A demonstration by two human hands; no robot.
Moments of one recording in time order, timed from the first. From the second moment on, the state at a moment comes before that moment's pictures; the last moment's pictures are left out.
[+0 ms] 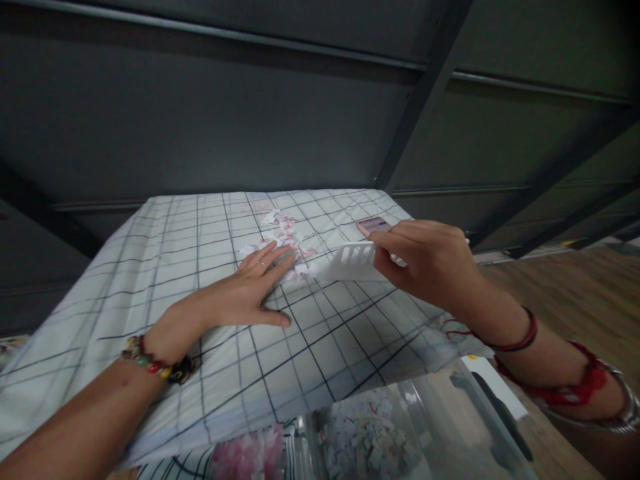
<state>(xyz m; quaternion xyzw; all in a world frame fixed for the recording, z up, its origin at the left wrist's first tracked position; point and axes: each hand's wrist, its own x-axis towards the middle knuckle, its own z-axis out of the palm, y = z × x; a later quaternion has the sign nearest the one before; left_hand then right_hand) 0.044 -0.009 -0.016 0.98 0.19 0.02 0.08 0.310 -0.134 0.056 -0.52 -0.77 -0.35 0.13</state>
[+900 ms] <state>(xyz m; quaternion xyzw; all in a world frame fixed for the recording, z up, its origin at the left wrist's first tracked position) 0.045 -0.012 -0.013 0.98 0.20 0.00 0.08 0.322 -0.129 0.056 -0.56 -0.75 -0.33 0.11</state>
